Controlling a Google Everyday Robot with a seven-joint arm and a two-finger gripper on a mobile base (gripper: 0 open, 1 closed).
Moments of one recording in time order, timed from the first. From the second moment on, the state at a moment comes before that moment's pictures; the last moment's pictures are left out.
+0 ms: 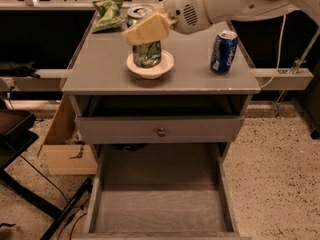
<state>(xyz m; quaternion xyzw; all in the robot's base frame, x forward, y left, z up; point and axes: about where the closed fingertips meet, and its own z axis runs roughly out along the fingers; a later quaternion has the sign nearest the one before) 0.576 0.040 1.022 -0.50 0.68 0.30 0.44</state>
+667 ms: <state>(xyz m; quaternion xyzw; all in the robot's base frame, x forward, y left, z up) 0.672 0.036 1.036 -0.45 0.70 0.30 0.46</state>
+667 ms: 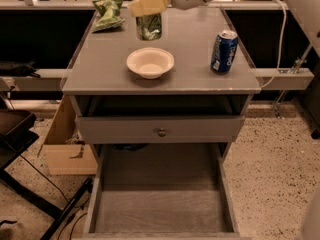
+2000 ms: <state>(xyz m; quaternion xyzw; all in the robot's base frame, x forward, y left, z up) 0.877 -0.020 0.979 -0.15 0.81 0.18 0.54</state>
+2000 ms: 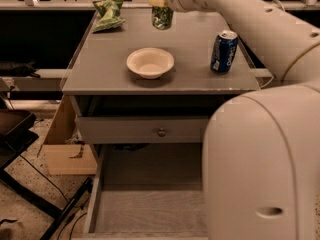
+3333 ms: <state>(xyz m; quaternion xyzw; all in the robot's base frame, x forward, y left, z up) 0.931 -0.011 0.893 -0.08 0.83 0.12 0.53</state>
